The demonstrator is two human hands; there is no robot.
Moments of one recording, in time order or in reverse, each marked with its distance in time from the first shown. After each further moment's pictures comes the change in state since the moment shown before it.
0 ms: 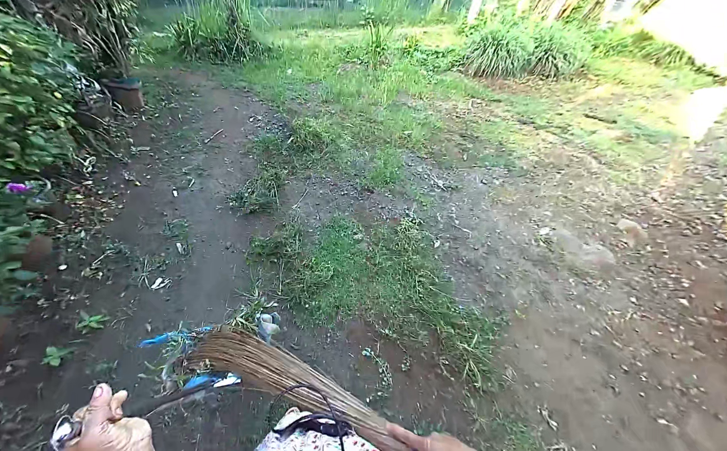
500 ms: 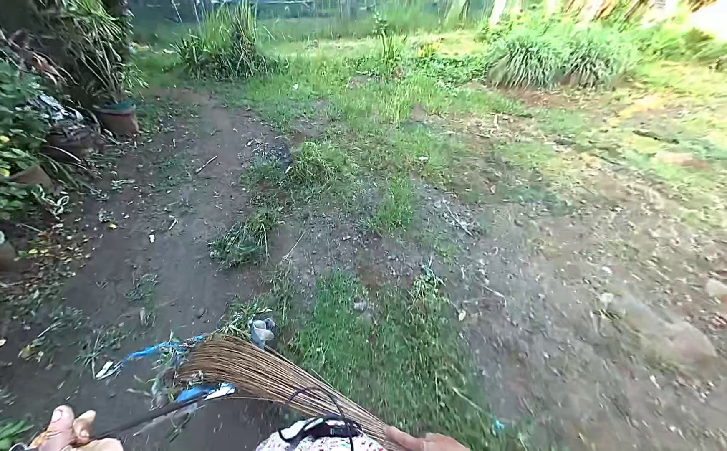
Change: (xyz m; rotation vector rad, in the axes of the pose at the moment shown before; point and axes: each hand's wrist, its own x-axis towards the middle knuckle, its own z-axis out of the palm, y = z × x) left_hand 0.040 -0.143 0.432 -0.012 0.071 0.055; right_hand 0.148 0.114 -0.470 -0.089 0.016 -0.095
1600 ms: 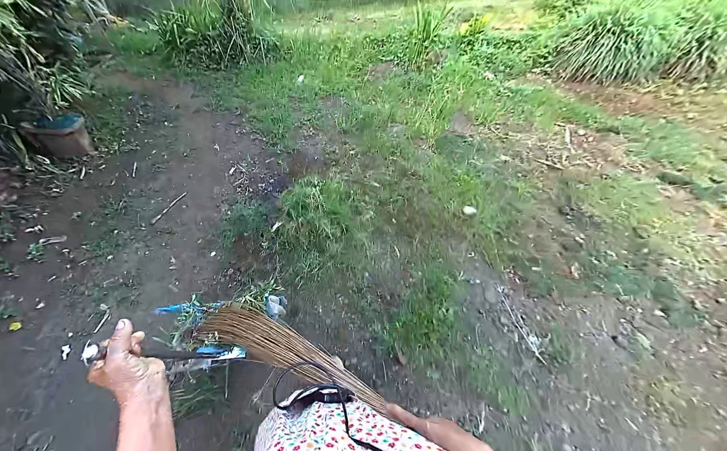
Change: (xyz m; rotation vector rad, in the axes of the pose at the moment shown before) left_hand 0.145 -0.338 0.920 0.069 -0.033 -0.057; right_hand 0.323 0.174 -0.853 0.147 0.020 -0.037
